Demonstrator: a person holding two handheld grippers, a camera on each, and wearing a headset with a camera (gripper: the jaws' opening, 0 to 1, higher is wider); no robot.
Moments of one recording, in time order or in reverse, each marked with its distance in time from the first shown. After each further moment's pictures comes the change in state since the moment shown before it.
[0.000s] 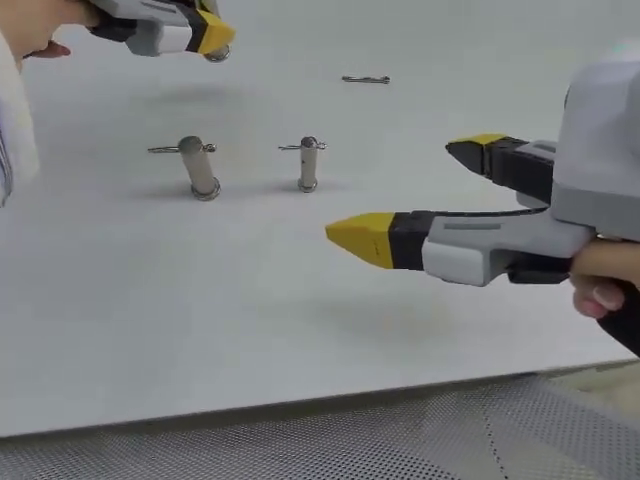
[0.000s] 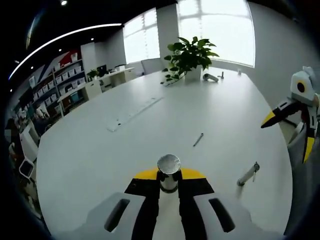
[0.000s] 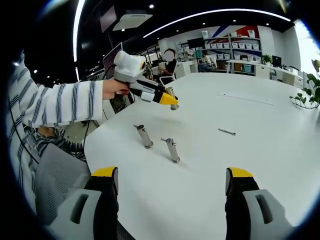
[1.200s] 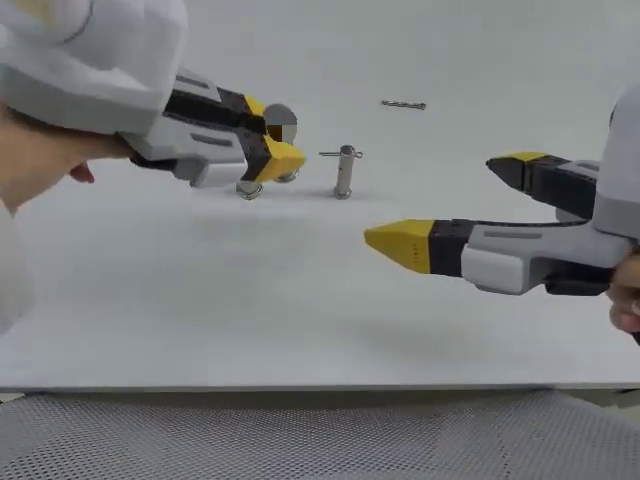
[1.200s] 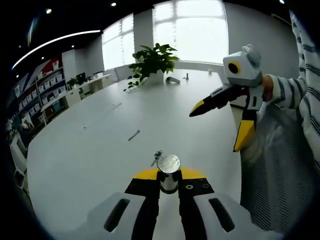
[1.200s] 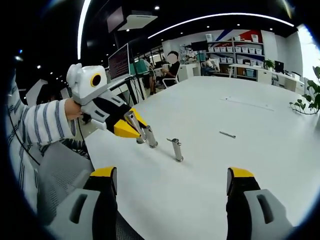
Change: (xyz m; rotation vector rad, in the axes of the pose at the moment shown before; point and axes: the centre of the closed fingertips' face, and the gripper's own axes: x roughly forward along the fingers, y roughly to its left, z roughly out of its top) left arm -0.058 -0.152 -0.026 0.068 -0.019 -0.170; right arm -0.015 0.010 0.001 -0.038 -0.017 0.010
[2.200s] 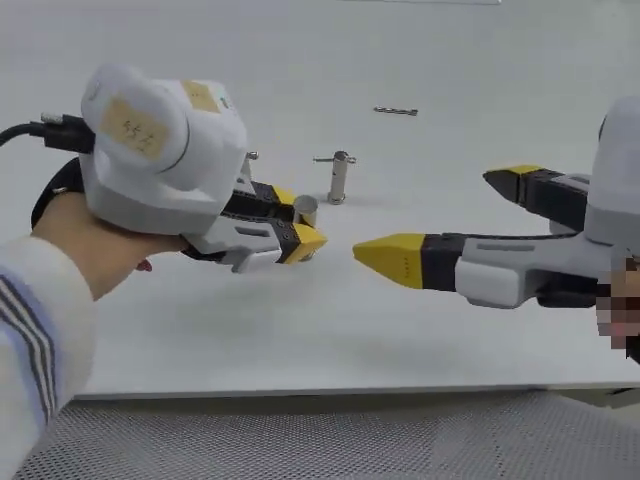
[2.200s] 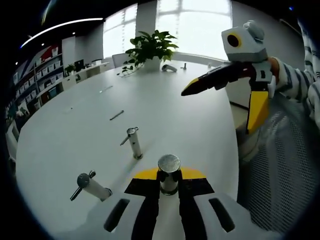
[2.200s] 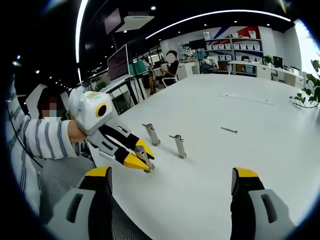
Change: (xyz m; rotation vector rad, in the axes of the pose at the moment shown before) left arm 0.037 -0.029 -0.040 -0.068 0.070 -0.036; right arm -0.003 0.006 -0.006 0.041 0.008 0.010
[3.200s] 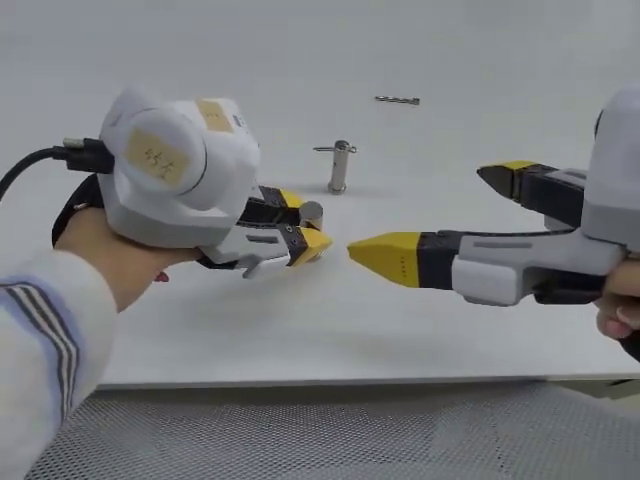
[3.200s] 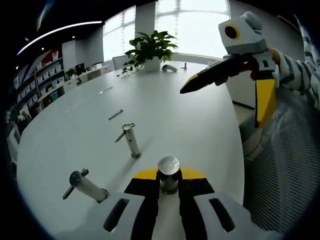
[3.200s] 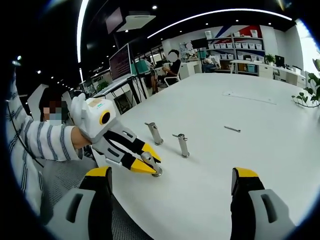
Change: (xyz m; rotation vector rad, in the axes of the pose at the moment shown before) left arm 0.008 -0.004 -0.004 0.038 -0.024 0.028; right arm 0.002 0.003 -0.001 0.000 0.002 0.019
